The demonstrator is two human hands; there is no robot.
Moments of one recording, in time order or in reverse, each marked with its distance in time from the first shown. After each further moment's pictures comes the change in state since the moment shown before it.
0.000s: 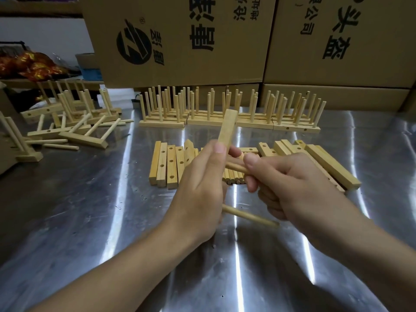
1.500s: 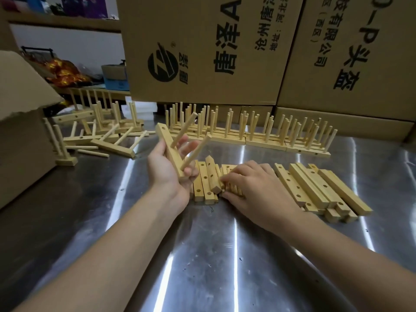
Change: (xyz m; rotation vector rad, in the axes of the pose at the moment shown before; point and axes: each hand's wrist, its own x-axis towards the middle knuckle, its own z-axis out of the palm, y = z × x) left_hand 0.050 -0.013 -0.083 -0.849 0.508 -0.353; right_hand 0.077 0.032 0.047 -1.148 -0.028 -0.436
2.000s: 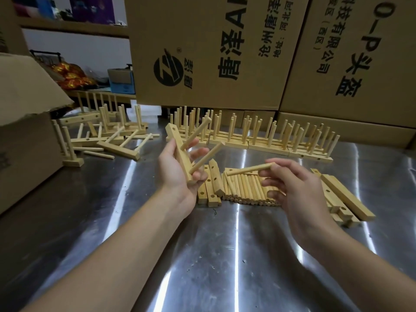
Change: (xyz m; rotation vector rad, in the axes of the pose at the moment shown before) left_hand -0.009 0.000 0.004 0.040 -0.027 -0.002; right_hand -0.028 -0.002 -0.026 1.394 0.475 0.672
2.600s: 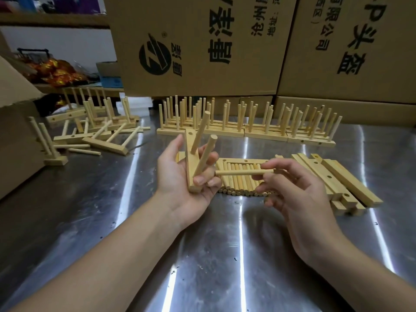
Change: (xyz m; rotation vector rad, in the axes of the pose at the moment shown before) left_hand -0.012 -0.023 0.009 -0.156 -0.218 -0.300; right_hand -0.022 0.013 -0.014 0.081 -0.086 -0.017
